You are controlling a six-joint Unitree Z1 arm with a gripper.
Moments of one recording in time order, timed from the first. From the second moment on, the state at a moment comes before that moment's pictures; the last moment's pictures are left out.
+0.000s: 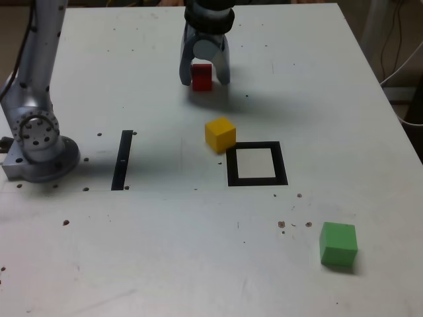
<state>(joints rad) 0.52 2.04 -1.43 1.12 0.23 0.51</state>
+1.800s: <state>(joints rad) -0.06 1.98 -1.63 1.42 0.12 0.18</state>
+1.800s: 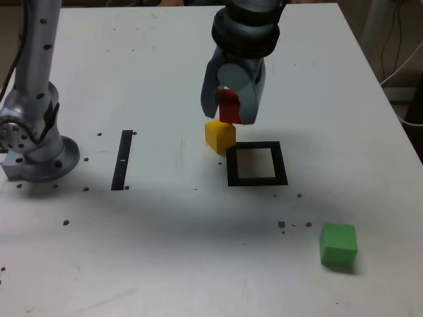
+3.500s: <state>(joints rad) -0.15 2.05 -1.49 1.13 0.09 0.01</state>
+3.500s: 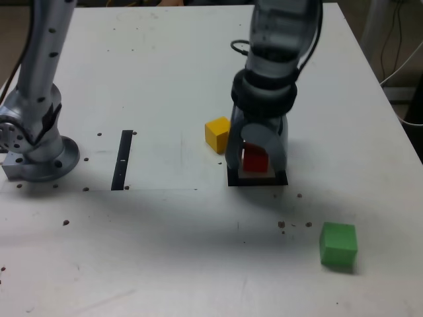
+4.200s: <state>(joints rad) 0.00 1.72 -1.33 1.22 0.08 -0.02</state>
